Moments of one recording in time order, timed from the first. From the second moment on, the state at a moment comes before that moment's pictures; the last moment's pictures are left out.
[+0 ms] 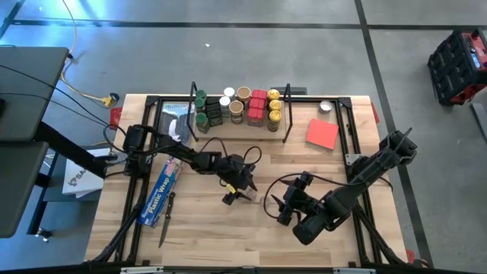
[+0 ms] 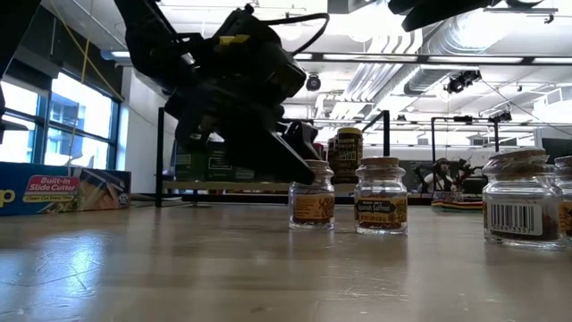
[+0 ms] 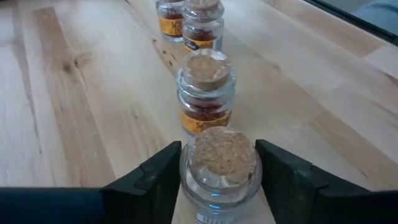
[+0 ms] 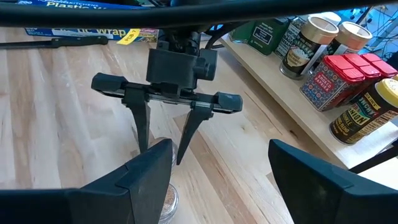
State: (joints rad) left arm -0.06 1.95 0.93 0.41 0.40 0.32; right arm 0.70 1.65 1.27 -0.80 1.00 0.90
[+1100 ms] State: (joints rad) left arm 0.28 1.52 0.80 0.11 -0.20 0.07; right arm 0.70 1.65 1.27 -0.80 1.00 0.91
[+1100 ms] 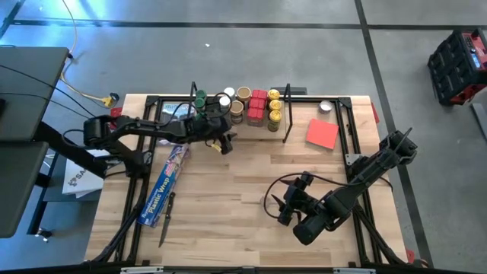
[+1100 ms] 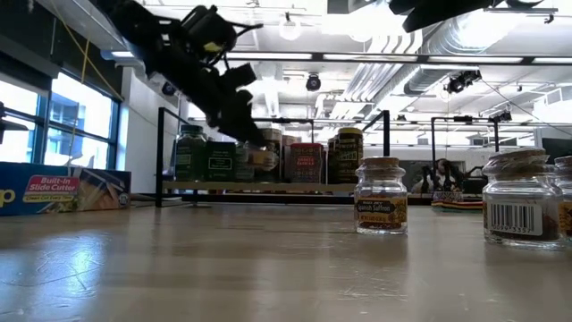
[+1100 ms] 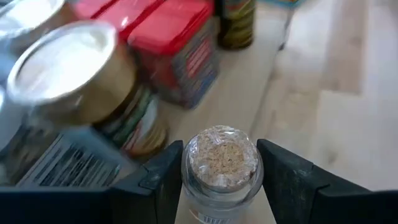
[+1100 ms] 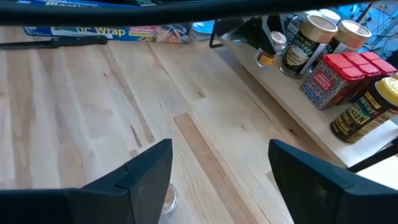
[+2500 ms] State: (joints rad) left arm 0.27 1.36 0.86 -0.02 -0.39 0.11; right arm 0.66 1.65 1.26 -0.77 0.72 0.80
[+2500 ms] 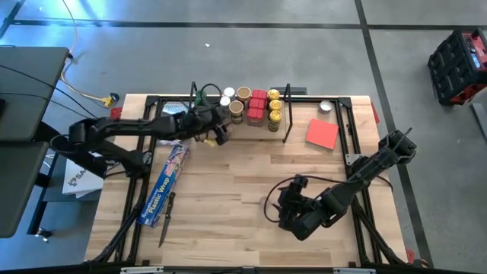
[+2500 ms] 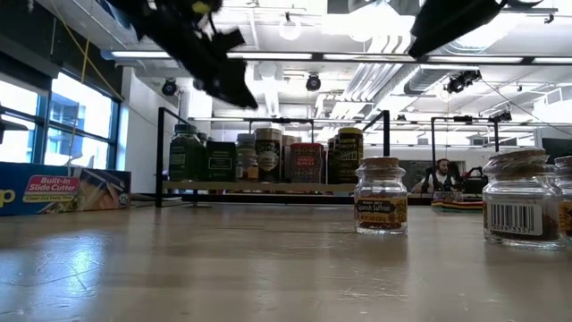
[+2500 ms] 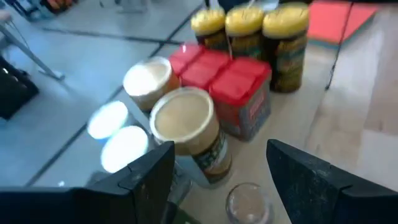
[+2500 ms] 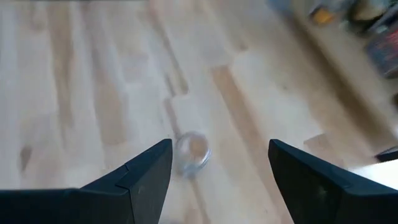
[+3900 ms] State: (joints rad) left arm -0.31 1.14 0.85 -0.27 -0.86 -0.11; right arm 0.40 1.87 1.26 -0.60 0.23 0.20
